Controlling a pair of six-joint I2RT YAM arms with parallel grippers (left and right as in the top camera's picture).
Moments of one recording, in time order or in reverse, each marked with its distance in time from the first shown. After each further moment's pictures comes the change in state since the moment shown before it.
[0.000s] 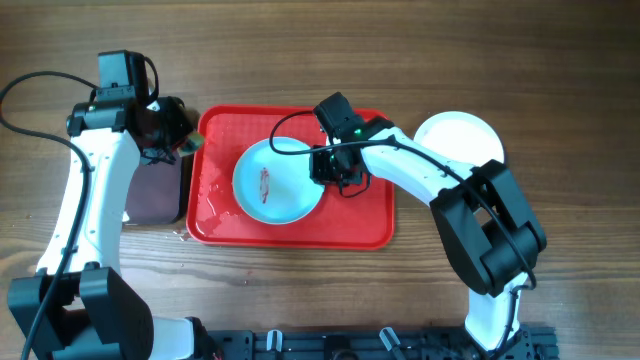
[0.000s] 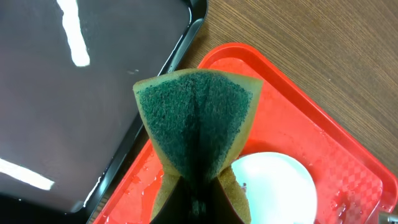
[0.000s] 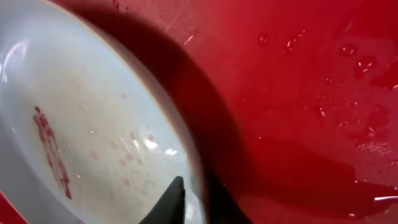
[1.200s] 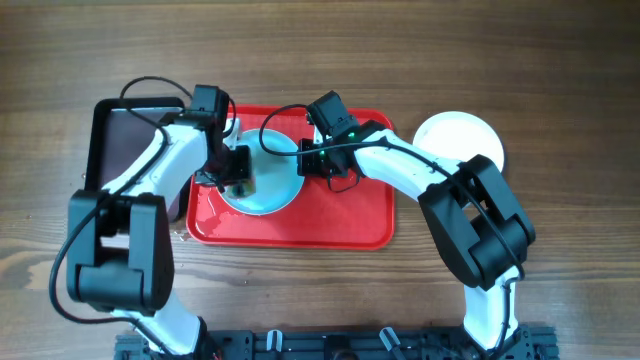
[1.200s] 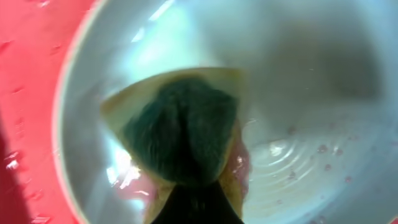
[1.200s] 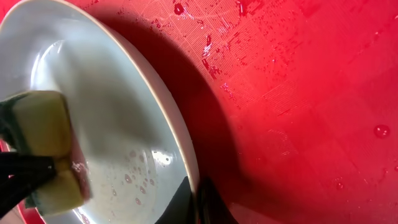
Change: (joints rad) left arm -0.235 0.246 -0.167 0.106 0.045 0.365; right arm 0.014 0.050 0.002 0.201 -0.052 -0.012
